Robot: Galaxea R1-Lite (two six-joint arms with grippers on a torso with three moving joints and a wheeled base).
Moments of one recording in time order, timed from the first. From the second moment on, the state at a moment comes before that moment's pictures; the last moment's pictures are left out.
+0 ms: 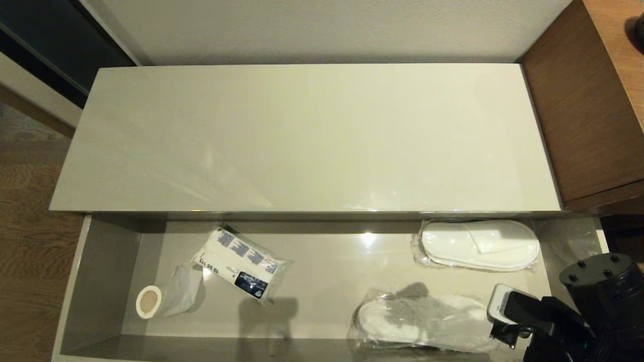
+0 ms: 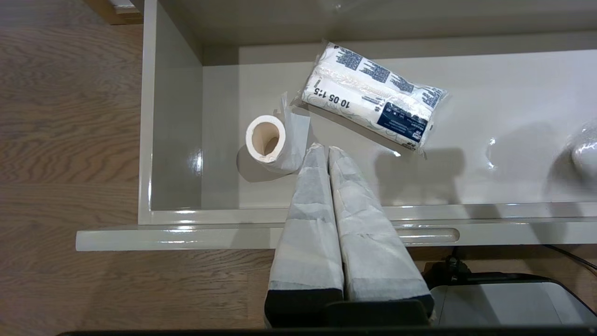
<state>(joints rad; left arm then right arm) 0.00 0.00 0.00 0.02 0.01 0.03 0.60 1.37 -0.42 -0.04 -0.19 -0.50</state>
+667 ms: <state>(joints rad) 0.00 0.00 0.00 0.02 0.01 0.04 0.36 1.00 -0.51 0.11 -0.47 -0.04</state>
